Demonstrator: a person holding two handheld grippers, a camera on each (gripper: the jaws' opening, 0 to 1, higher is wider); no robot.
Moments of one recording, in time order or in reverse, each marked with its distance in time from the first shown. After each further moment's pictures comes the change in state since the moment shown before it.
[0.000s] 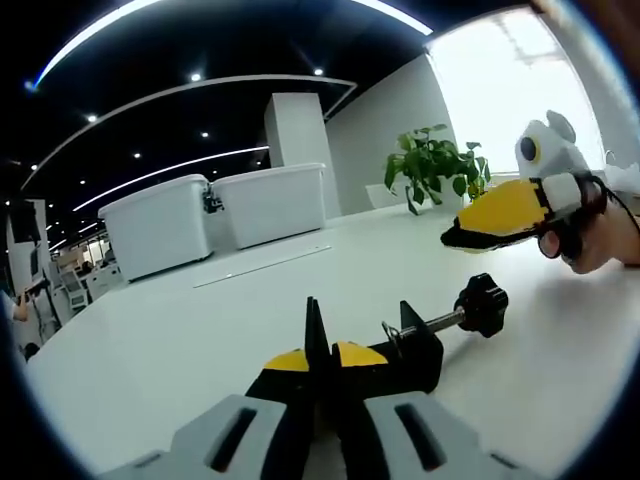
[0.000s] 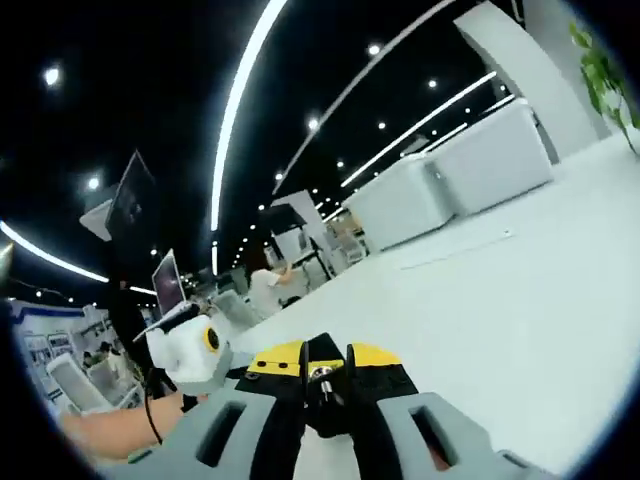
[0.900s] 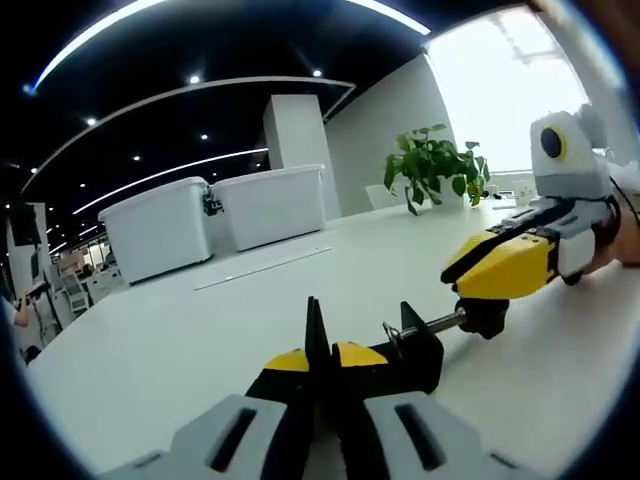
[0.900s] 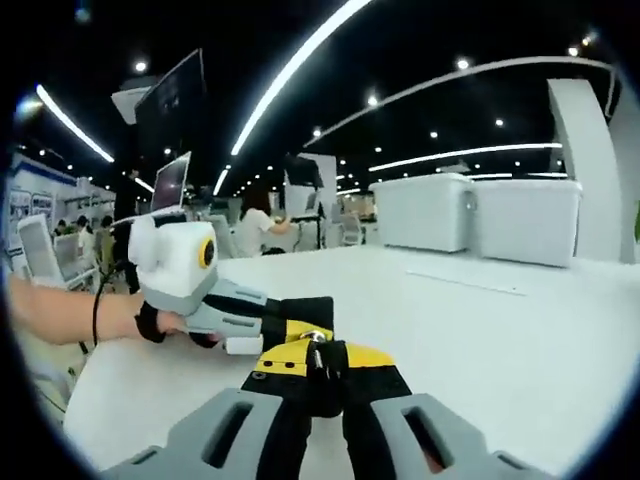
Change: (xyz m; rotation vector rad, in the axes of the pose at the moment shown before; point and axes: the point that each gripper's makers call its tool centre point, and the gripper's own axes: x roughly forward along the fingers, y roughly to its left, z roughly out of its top) left arm 0.000 0.000 0.001 0.010 -0.005 0.003; right arm 0.008 0.017 -0.020 -0.495 0.080 -0.017
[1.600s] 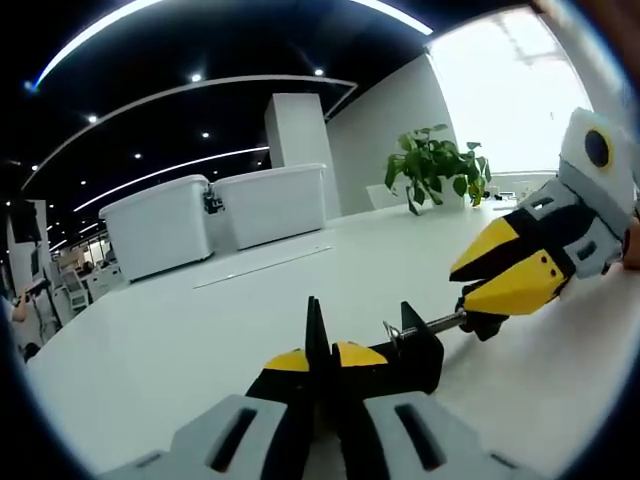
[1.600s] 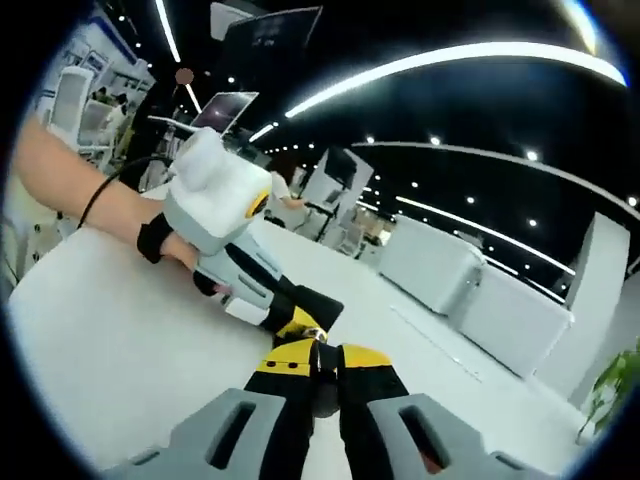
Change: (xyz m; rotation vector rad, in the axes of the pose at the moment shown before) left arm -0.001 0.000 -0.001 -0.009 0.004 0.002; right arm 0.000 0.017 0.002 -0.539 -0.011 -0.012
